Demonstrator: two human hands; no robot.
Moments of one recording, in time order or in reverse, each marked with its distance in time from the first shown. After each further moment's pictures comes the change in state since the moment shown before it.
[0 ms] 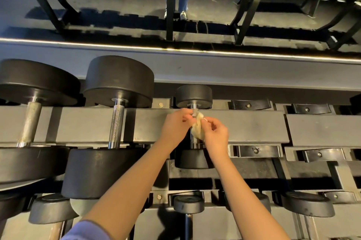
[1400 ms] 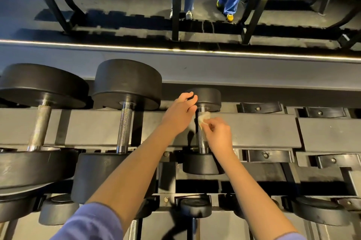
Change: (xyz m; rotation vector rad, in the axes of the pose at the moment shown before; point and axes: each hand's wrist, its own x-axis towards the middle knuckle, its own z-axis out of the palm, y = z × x) left_hand 0.043 -0.015 -0.026 0.263 -0.093 0.124; right_hand 0.024 0.005 0.012 -0.566 -0.120 -0.332
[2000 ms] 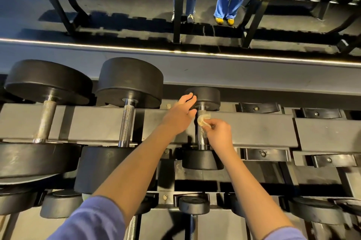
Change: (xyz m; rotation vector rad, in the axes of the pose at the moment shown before) left_hand -0.013 0.004 0.001 -0.068 -0.023 -0.027; right_hand -0.004 -0.004 -0.008 0.059 -0.076 0.132
